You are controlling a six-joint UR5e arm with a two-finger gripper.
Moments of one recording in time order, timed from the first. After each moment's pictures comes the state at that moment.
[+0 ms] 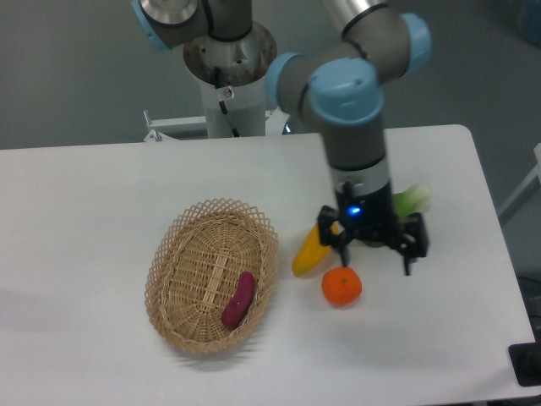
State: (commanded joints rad) arm 2.61 -1.89 -1.50 -0.85 1.52 1.02
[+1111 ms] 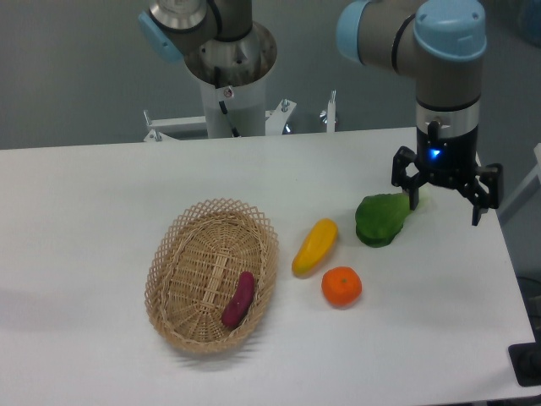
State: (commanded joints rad) arm 2.72 -1.83 -1.52 -0.96 1.59 1.38
